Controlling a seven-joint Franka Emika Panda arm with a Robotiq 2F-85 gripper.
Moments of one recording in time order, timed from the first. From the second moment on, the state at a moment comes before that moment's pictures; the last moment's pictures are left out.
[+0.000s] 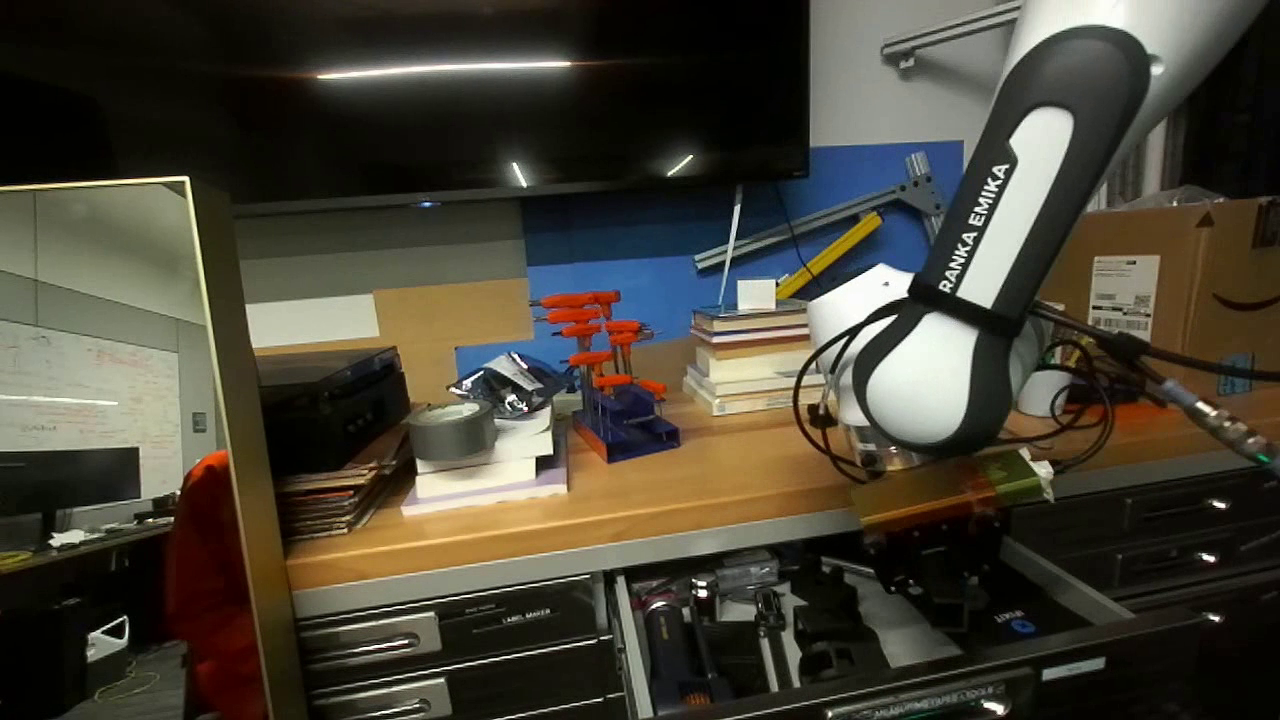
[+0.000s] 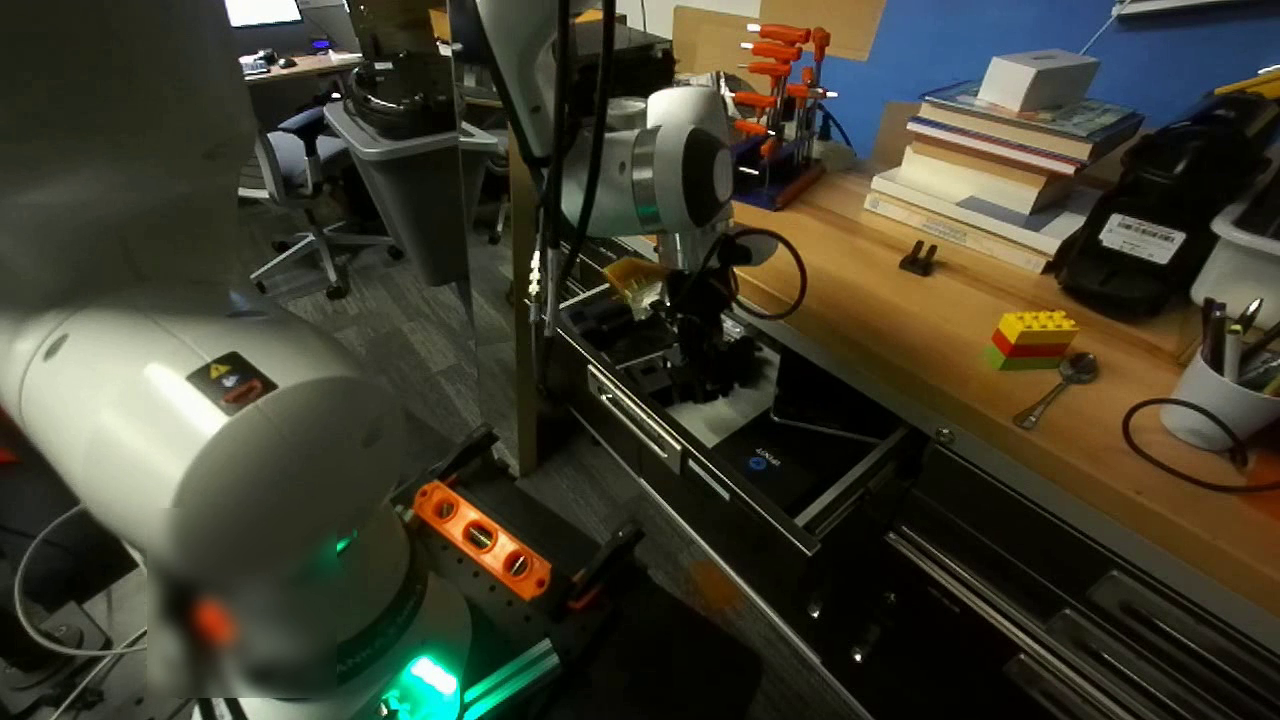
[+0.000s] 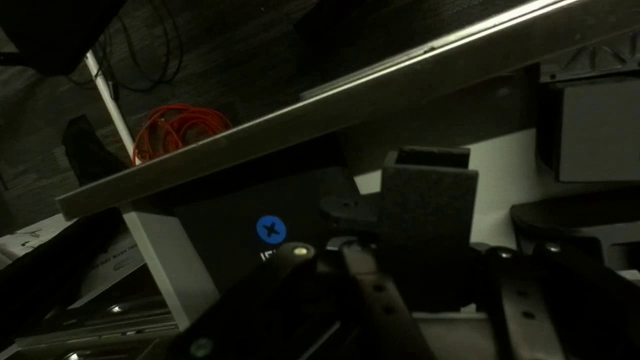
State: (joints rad) arm 0.09 0.21 -0.14 -2.50 -0.47 2.52 0.95
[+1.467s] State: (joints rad) arm 0.08 0.34 -0.19 -2.51 -0.41 2.70 0.96
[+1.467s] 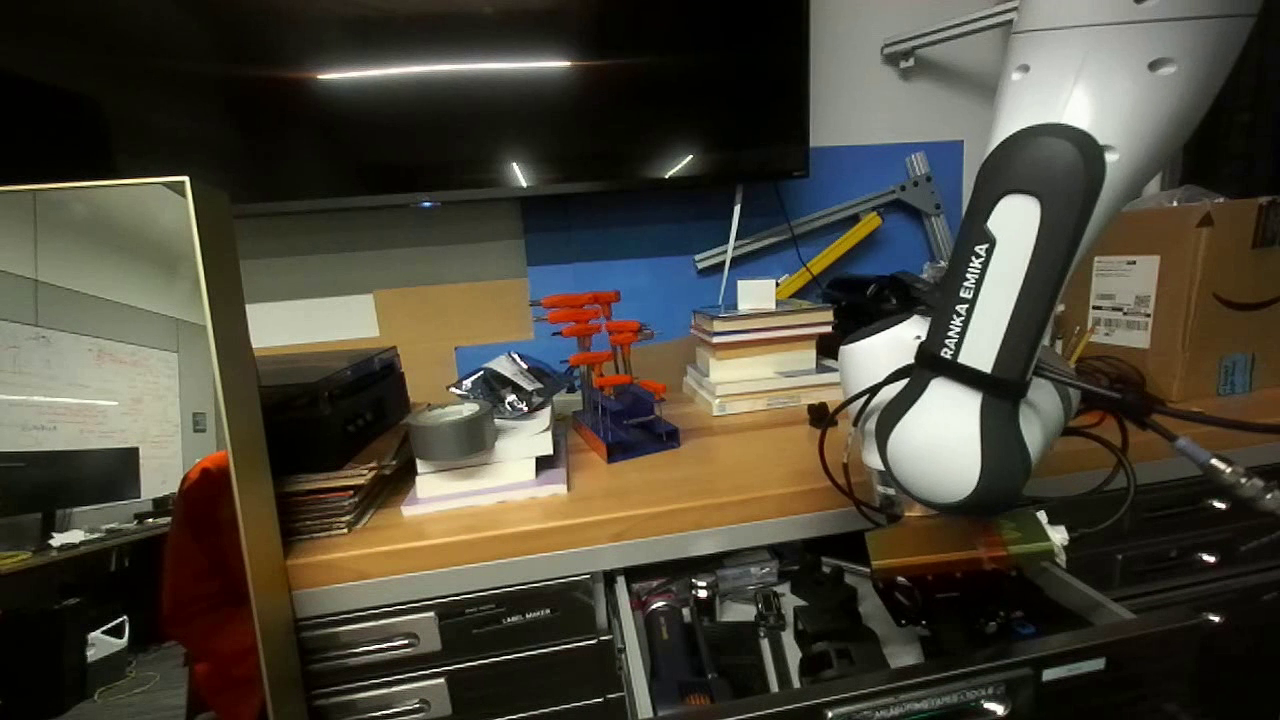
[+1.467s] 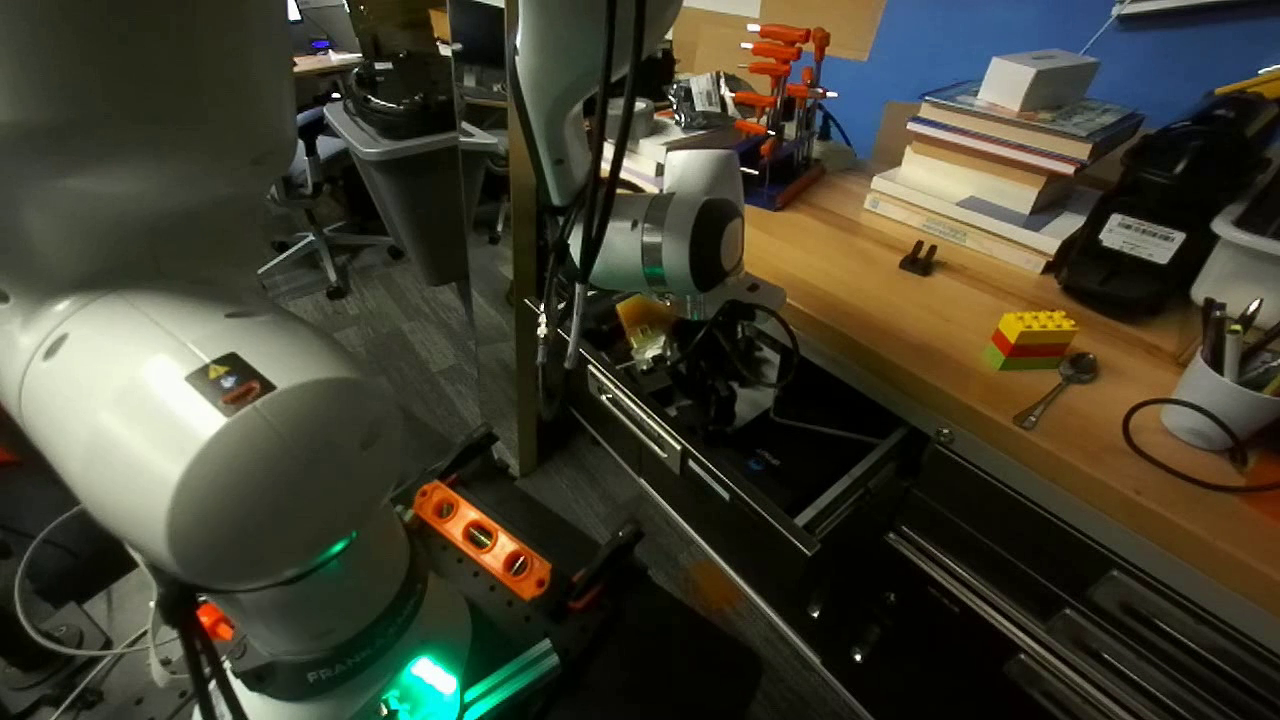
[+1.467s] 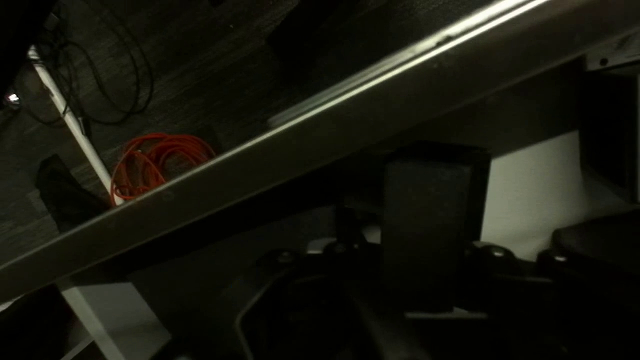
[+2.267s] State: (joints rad) arm 0.11 0.08 -0.16 -2.44 -0.39 2.41 1.00
